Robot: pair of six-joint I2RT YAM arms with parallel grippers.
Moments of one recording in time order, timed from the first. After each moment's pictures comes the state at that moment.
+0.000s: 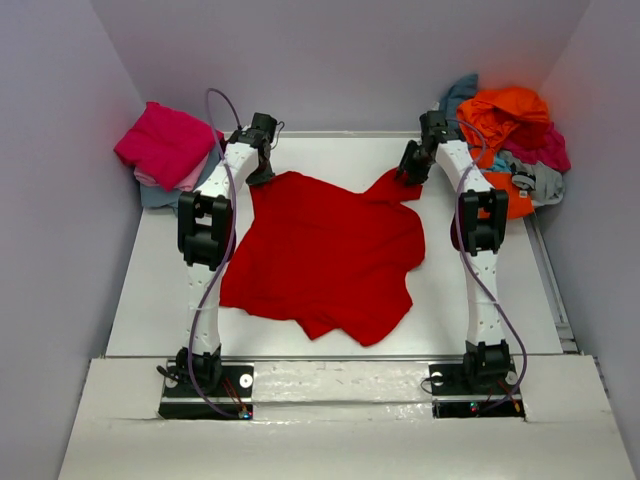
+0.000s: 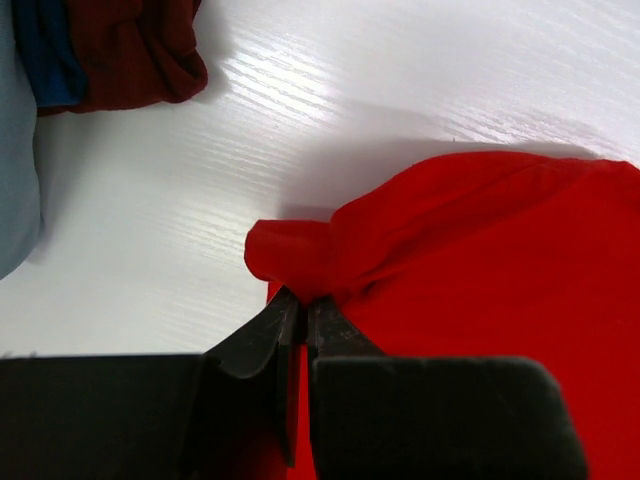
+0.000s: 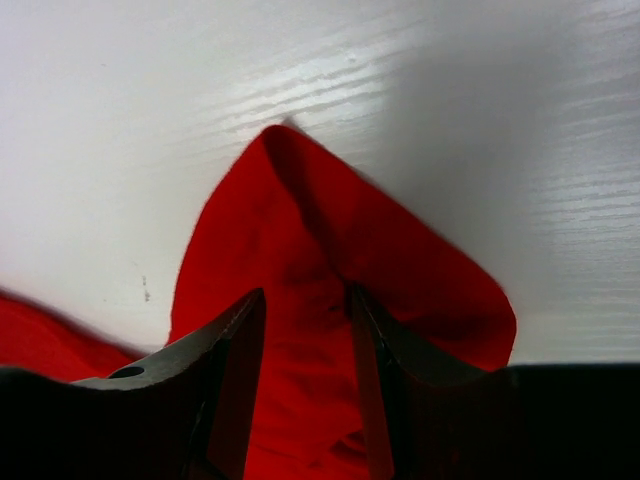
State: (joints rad) left arm -0.24 2.31 2.09 -0.89 -0.31 -0.47; right arm 0.10 2.59 2.43 -0.90 -0.18 0.53
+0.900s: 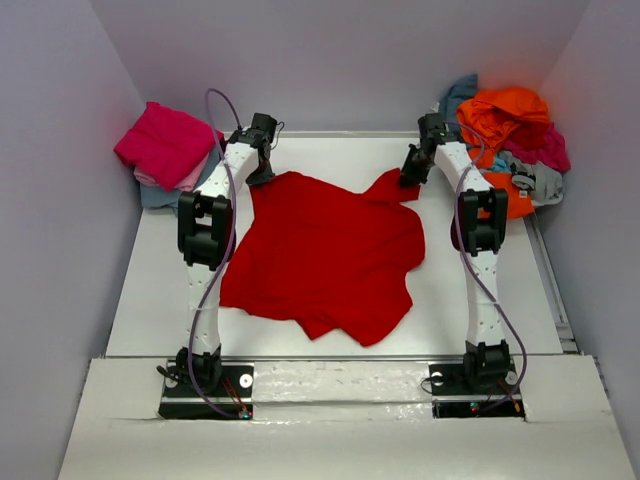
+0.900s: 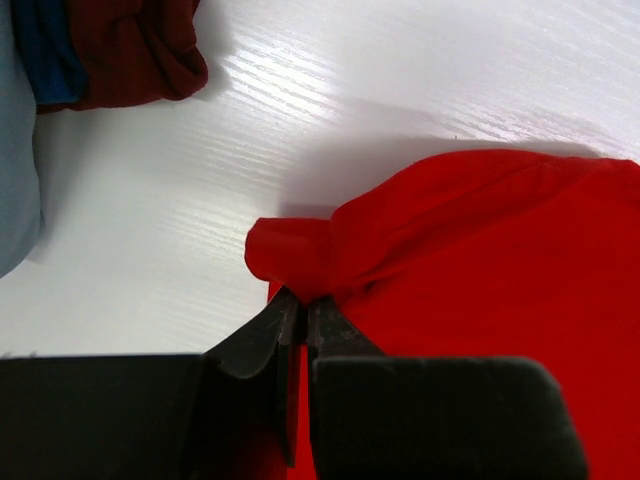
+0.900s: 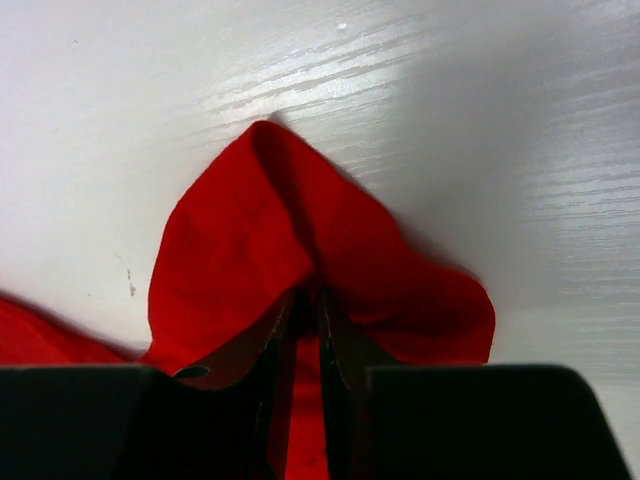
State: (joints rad) left arm -0.24 2.31 2.10 -0.89 -0.31 -0.47; right arm 0.11 2.57 2.37 -0.89 -0.18 0.53
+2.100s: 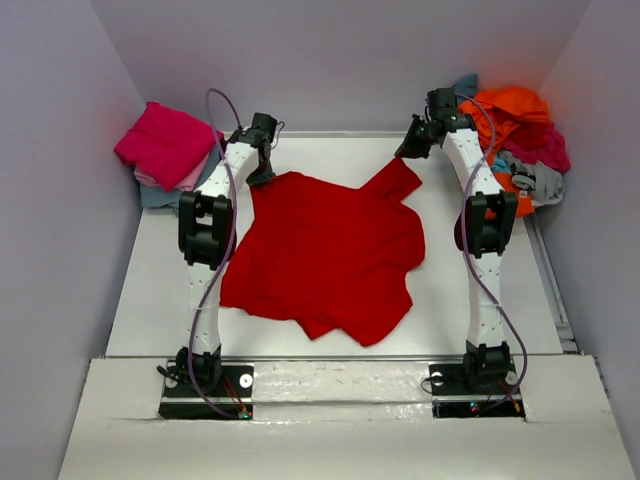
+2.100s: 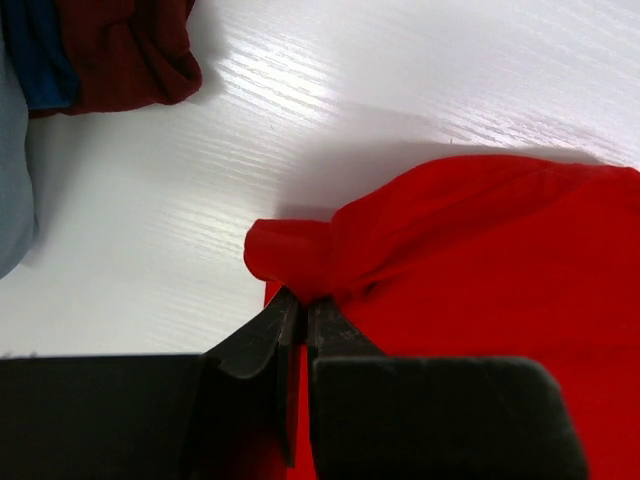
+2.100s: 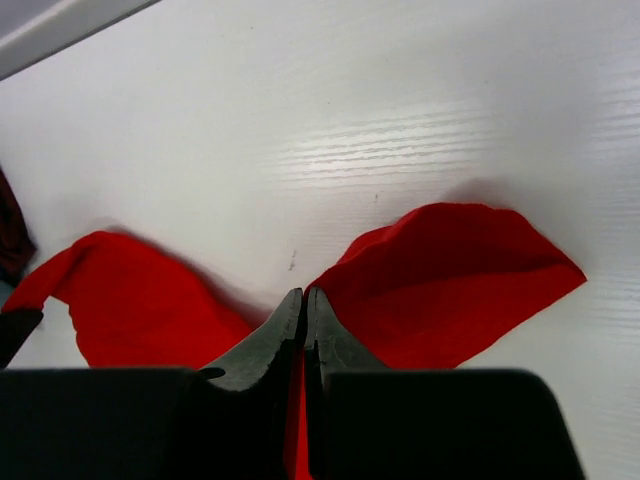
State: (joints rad) left arm -0.24 2.33 2.11 -0.90 -0.31 -0.47; right arm 0.11 2.49 2.51 -0.87 -0.27 0.52
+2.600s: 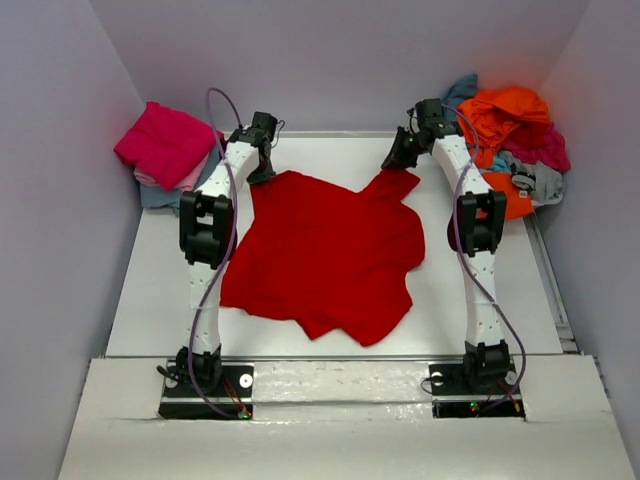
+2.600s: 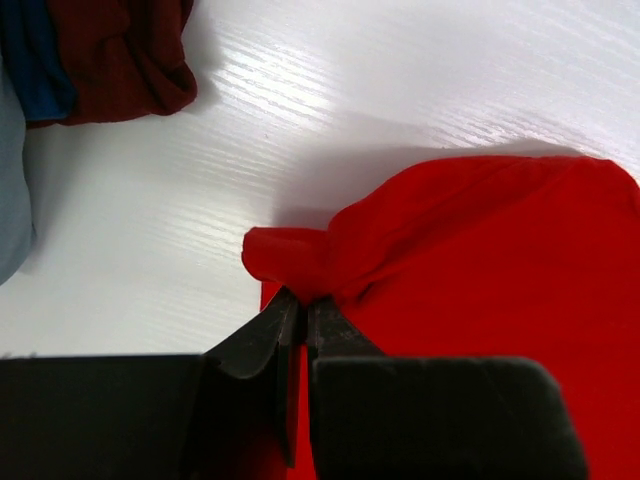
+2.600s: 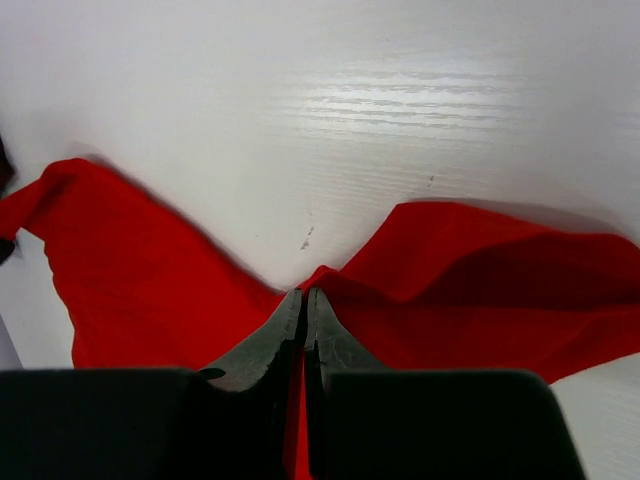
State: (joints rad) left arm -0.24 2.34 2.13 -0.90 -0.30 -0.47; right arm 0.13 2.56 2.51 -0.86 -0.42 0.44
